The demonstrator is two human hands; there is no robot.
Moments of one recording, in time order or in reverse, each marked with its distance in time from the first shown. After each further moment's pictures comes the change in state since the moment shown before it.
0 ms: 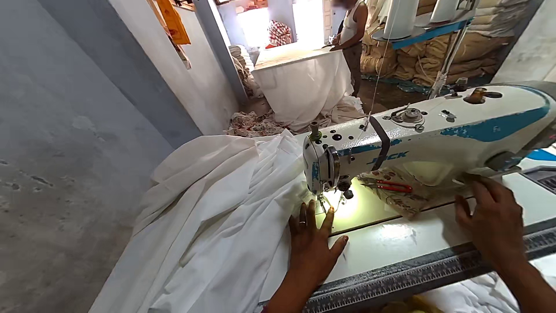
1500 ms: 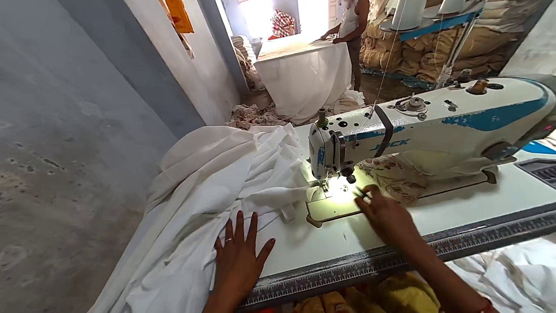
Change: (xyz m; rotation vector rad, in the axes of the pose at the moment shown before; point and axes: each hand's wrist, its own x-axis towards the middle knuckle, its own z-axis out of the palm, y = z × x) left_hand -0.093 -0.129 -0.019 0.114 0.115 -0.301; right_hand -0.005 -0.169 0.011 0.155 -0.748 0.183
